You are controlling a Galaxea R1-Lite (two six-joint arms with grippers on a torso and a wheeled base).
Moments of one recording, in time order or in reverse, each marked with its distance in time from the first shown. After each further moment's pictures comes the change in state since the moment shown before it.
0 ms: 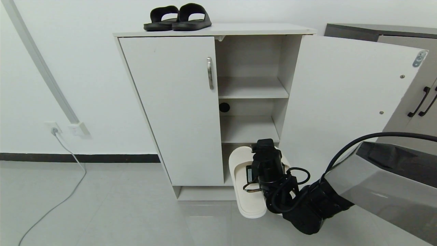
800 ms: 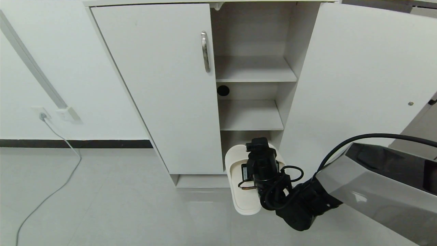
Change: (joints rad) left arm 0.000 0.000 0.000 0.000 0.000 0.000; right arm 0.017 0.044 -0.073 -0.002 0.004 -0.033
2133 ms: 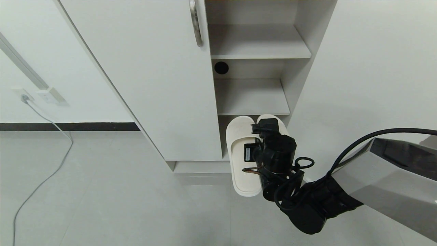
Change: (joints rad) left arm 0.000 0.000 0.000 -0.001 0.002 0.000; right arm 0.029 -0.085 0.060 -0.338 -0.085 -0.189
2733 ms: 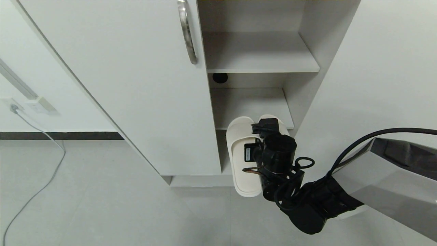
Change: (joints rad) left arm 0.000 0.000 0.000 0.000 0.000 0.000; right arm 0.000 -0.003 0.002 0.000 -0.001 0.000
